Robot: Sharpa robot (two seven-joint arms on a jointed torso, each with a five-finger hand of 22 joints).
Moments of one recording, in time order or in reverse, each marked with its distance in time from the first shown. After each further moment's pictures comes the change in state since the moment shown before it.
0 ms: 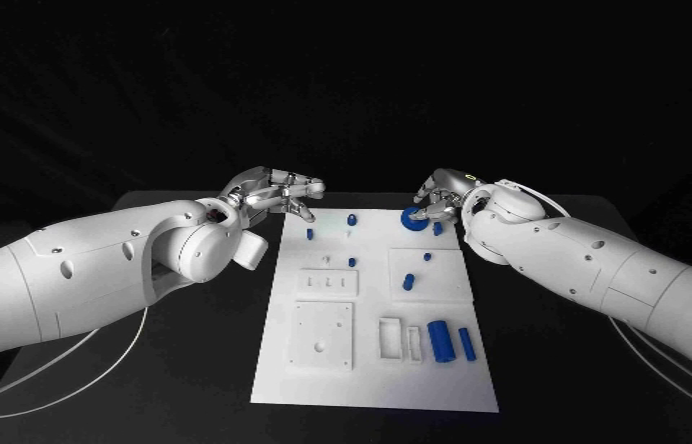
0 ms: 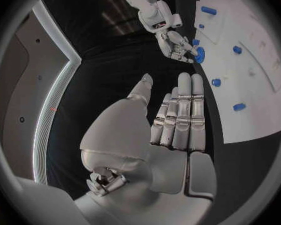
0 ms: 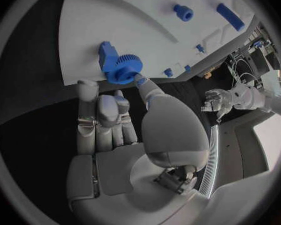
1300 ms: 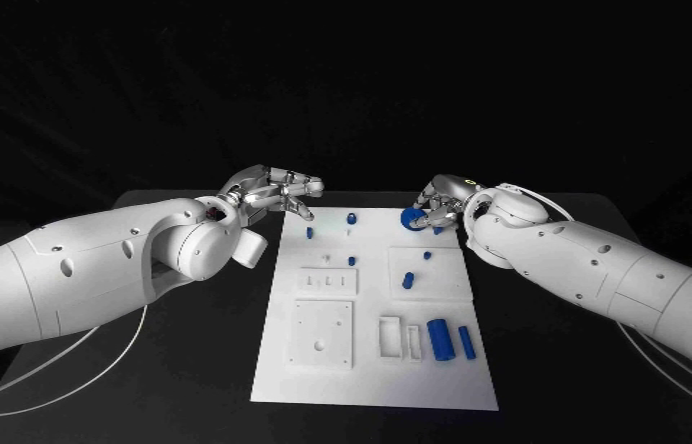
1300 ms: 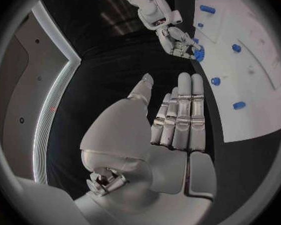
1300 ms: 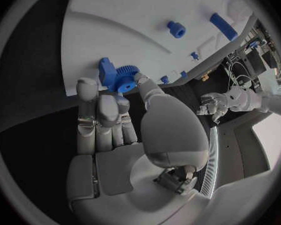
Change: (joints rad) left arm 0.000 0.001 0.000 -0.008 -0.003 0.001 -0.001; left_hand 0.004 0.004 0.000 0.000 0.000 0.001 0.001 0.000 0.000 -0.001 0.001 0.000 0.000 0.000 0.000 0.000 0.000 0.000 0.000 0.000 0.004 -0.002; right arm -0.014 -0.025 -0.001 0.034 -0.001 0.037 0.013; right_hand -0.005 0.005 -0.057 0.013 0.058 0.000 -0.001 0.000 -0.001 0.000 0.000 -0.009 -0.004 0.000 0.000 0.000 0.009 0.000 0.000 0.000 -0.012 0.000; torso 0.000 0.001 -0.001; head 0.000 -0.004
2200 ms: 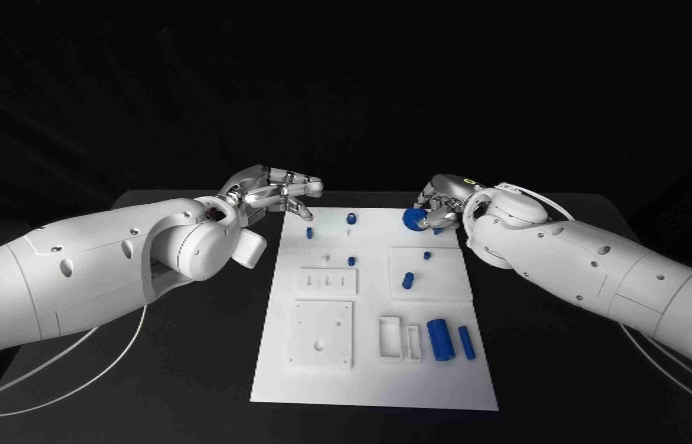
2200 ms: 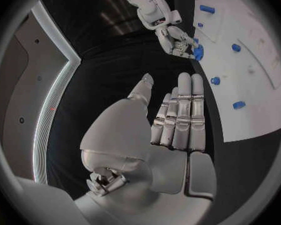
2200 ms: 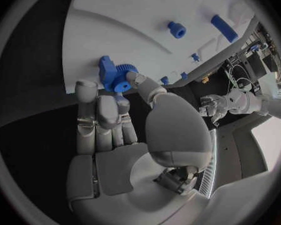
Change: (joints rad) left arm 0.000 0.000 0.000 -0.001 -0.001 0.000 -0.001; left_hand 0.000 0.000 0.000 0.000 0.000 -0.002 -0.002 0.000 0.000 0.000 0.000 0.000 0.000 0.000 0.000 0.000 0.000 0.000 0.000 0.000 0.000 0.000; right arm 0.000 -0.003 0.001 0.012 -0.031 -0.002 -0.010; right_hand -0.044 -0.012 0.297 -0.164 0.066 0.057 -0.010 -0.004 -0.002 0.002 -0.006 -0.006 0.007 0.006 -0.006 0.000 0.015 -0.002 0.000 0.000 0.031 0.000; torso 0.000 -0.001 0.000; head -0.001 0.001
